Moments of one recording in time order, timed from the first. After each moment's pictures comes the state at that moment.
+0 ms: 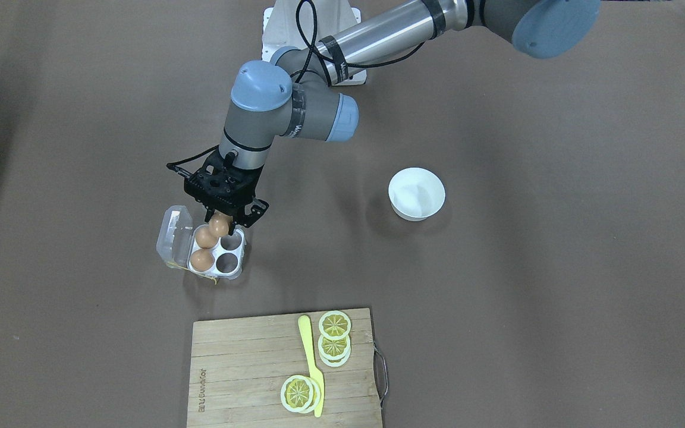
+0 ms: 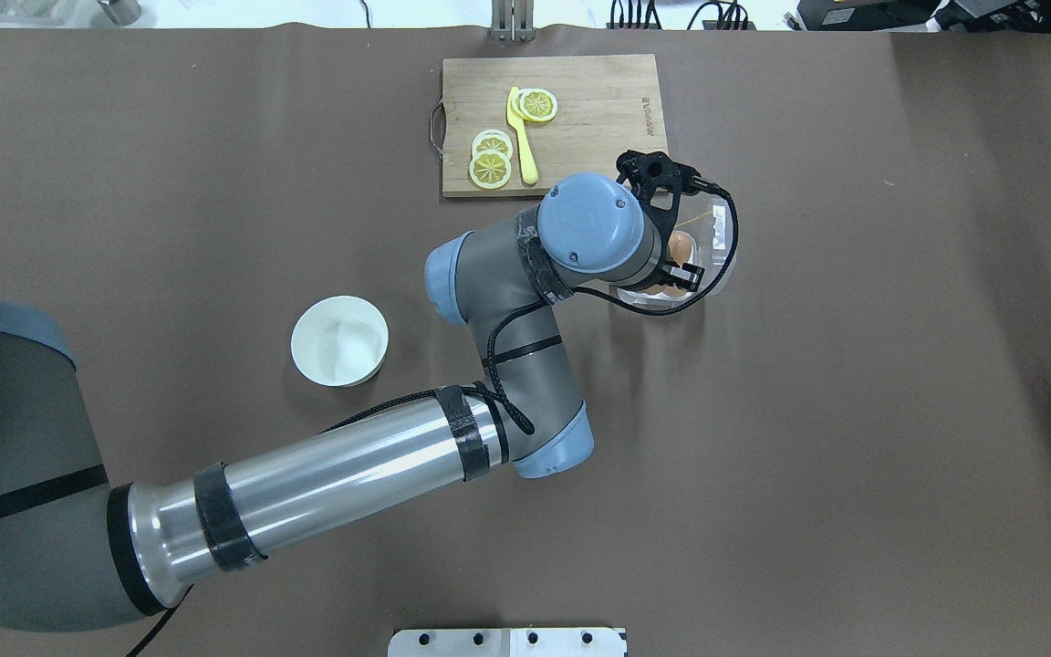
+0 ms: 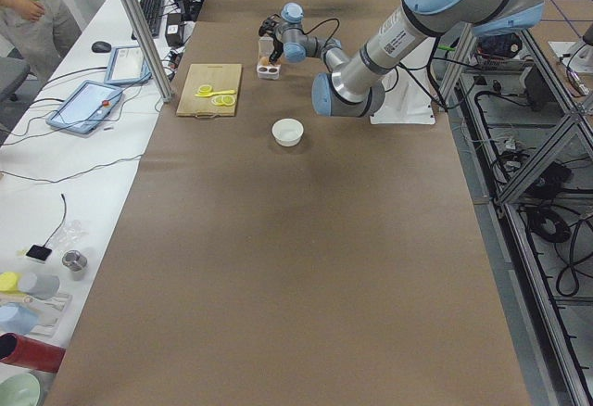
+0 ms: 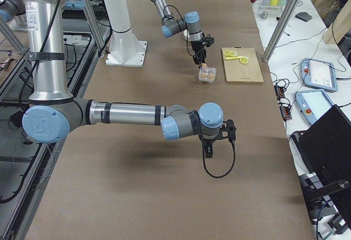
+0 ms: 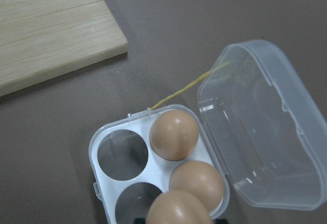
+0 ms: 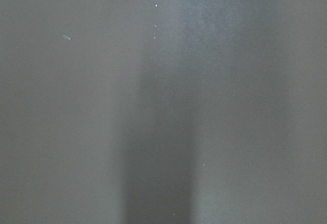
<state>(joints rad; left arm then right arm) -0.48 -2.74 -0.96 -2.22 -1.70 -0.90 1.49 -1.55 1.53 -1.29 2.45 0.17</state>
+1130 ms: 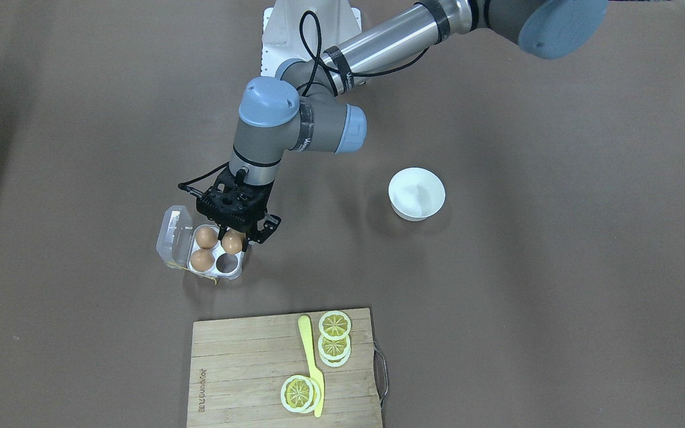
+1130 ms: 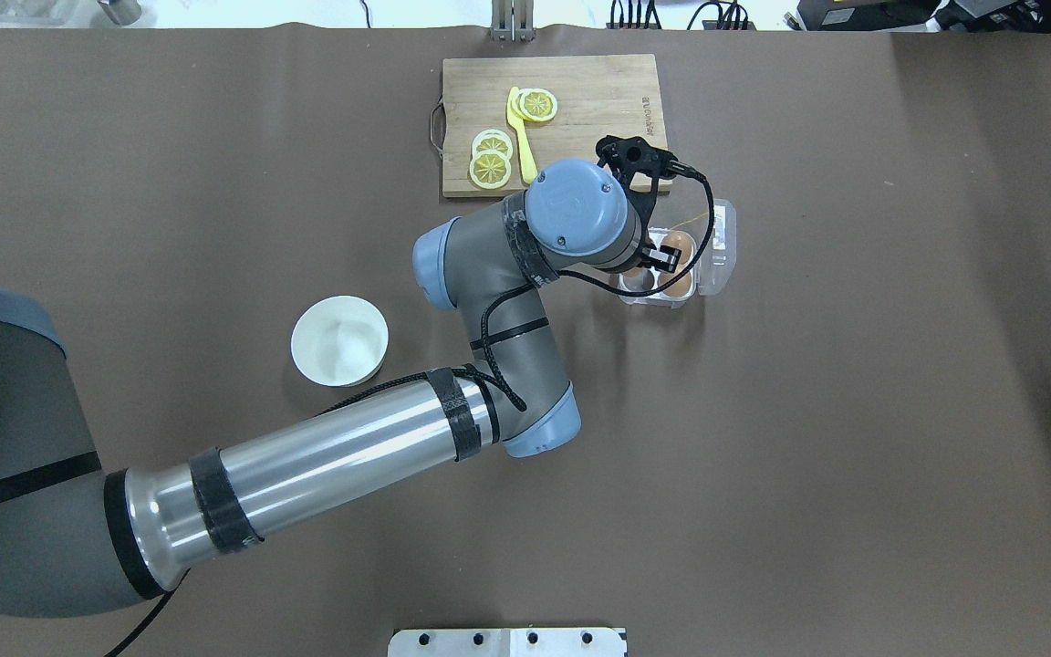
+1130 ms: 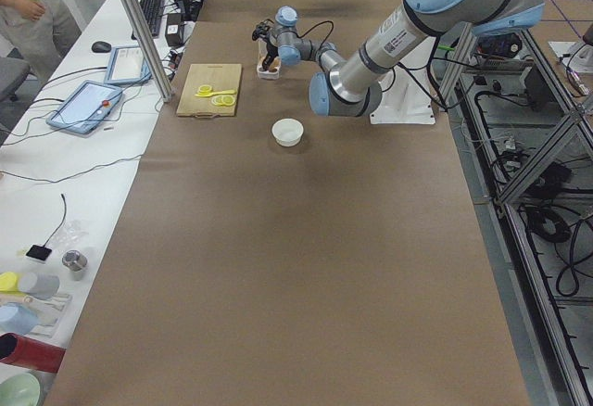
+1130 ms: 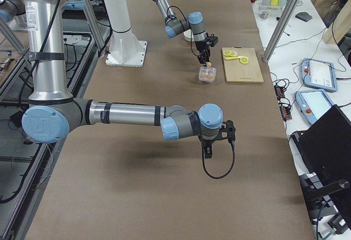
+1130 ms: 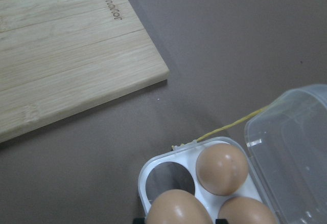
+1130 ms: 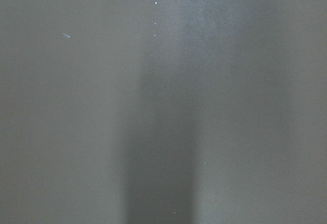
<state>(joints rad) -0.50 -2.74 -0.92 -2.22 -1.68 -0.90 1.49 -1.55 1.53 -1.29 2.46 0.17</state>
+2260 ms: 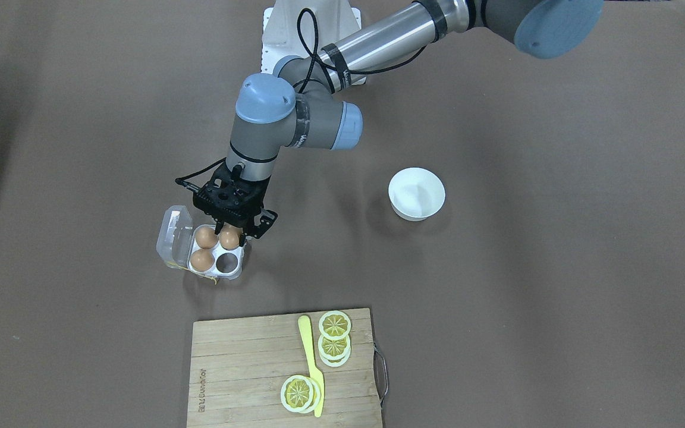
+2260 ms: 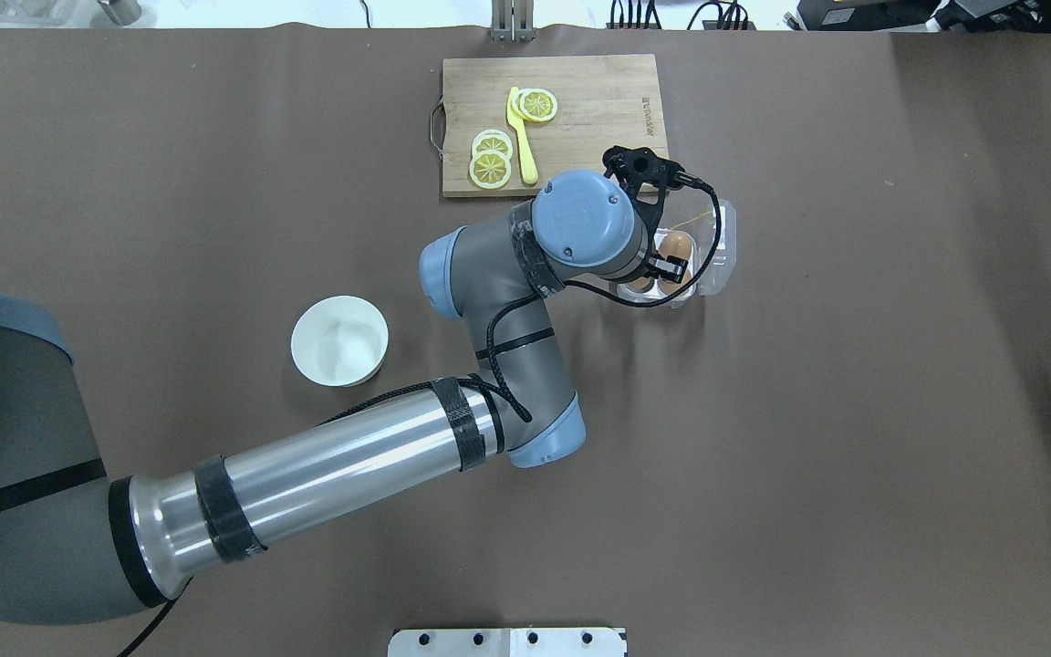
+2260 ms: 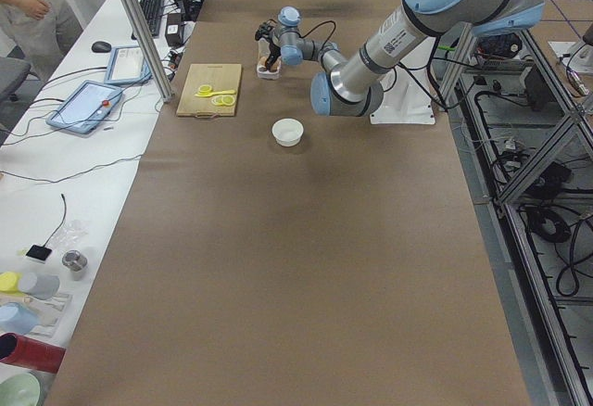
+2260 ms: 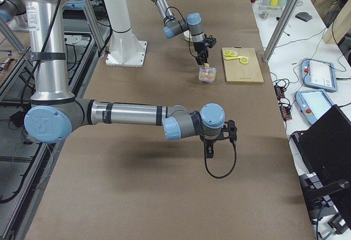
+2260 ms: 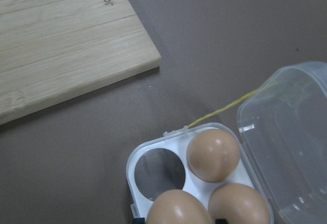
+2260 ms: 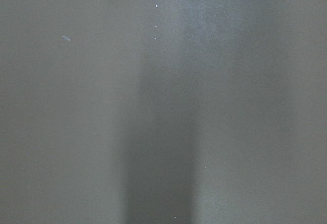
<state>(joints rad) -0.49 -2.74 -0.92 -2.22 -1.68 -0.90 1.48 -1.54 1.51 -1.29 2.46 0.17</state>
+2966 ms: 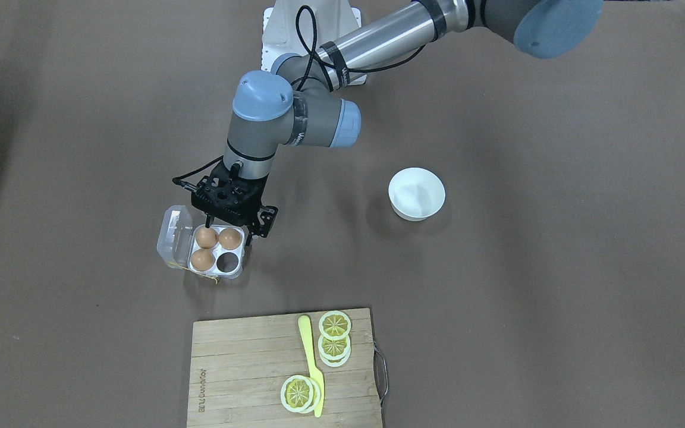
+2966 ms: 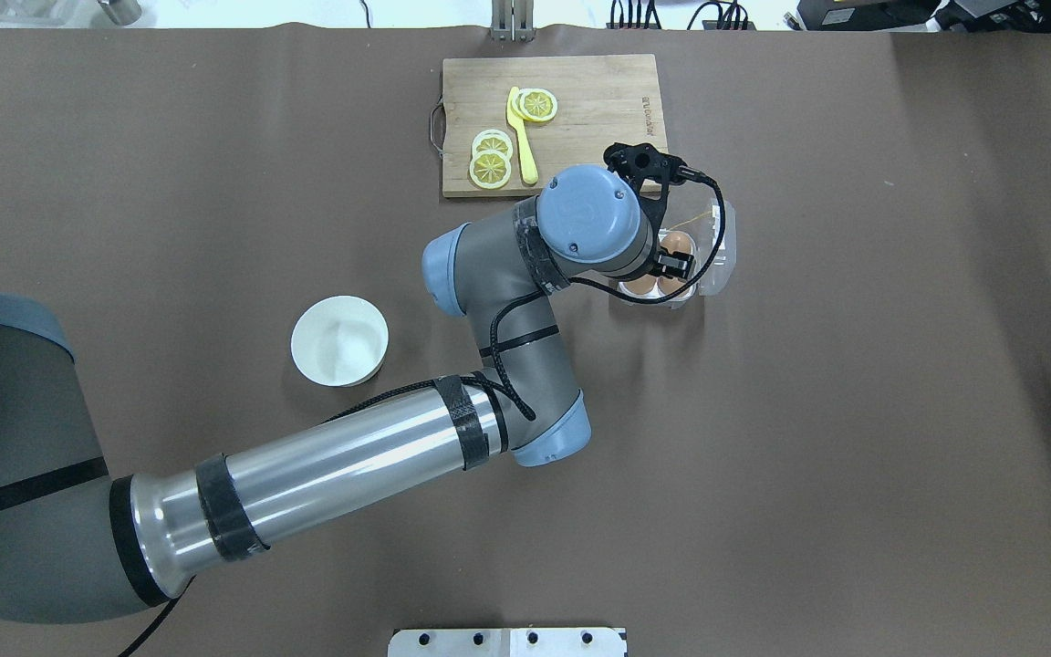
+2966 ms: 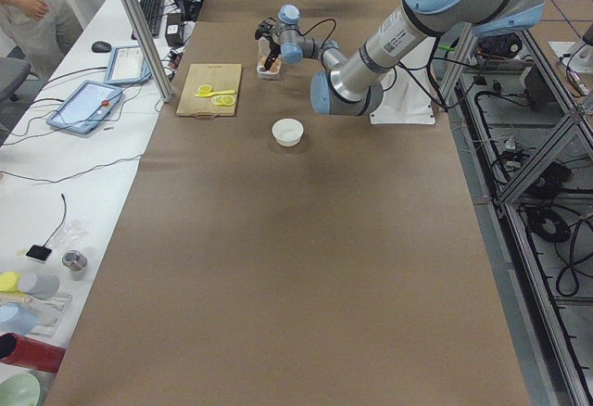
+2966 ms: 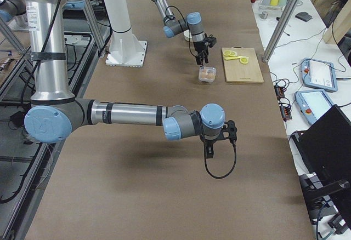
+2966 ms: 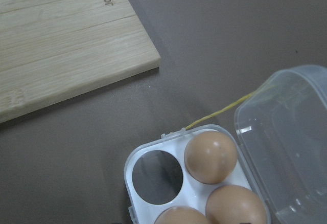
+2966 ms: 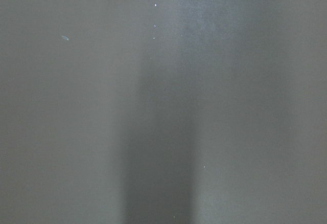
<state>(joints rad) -0.49 -2.75 -0.94 -2.17 -1.69 -0.94 1.48 -1.54 1.51 -1.29 2.46 0.17</state>
